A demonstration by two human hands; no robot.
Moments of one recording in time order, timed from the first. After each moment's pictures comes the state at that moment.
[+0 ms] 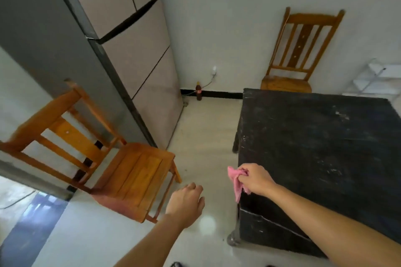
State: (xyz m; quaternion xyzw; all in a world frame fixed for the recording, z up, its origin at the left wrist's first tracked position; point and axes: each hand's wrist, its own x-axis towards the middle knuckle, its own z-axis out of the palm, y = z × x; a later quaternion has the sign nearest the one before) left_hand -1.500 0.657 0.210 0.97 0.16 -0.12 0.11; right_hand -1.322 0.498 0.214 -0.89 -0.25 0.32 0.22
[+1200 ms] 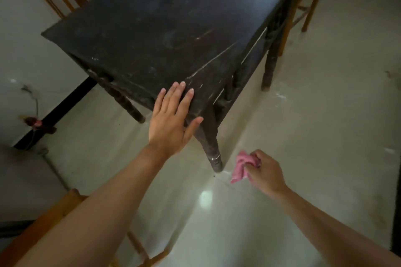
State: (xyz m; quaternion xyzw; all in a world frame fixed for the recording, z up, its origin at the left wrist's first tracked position) left_hand -1.439 0.614 -0.016 0.86 -0.47 0.17 0.09; right_hand -1.636 0.457 -0.122 -0.80 0.38 0.00 0.47
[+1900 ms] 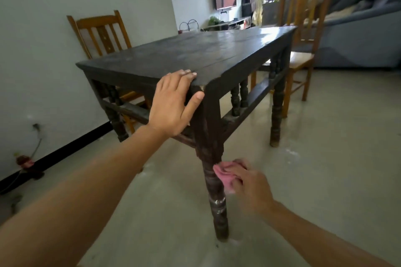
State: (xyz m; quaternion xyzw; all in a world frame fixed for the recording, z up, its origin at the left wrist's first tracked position) left_hand -1.414 0.614 -0.065 0.80 -0.48 0.33 0.19; right_hand -1.572 0.477 -0.259 -0.89 0.05 -0.31 0.32
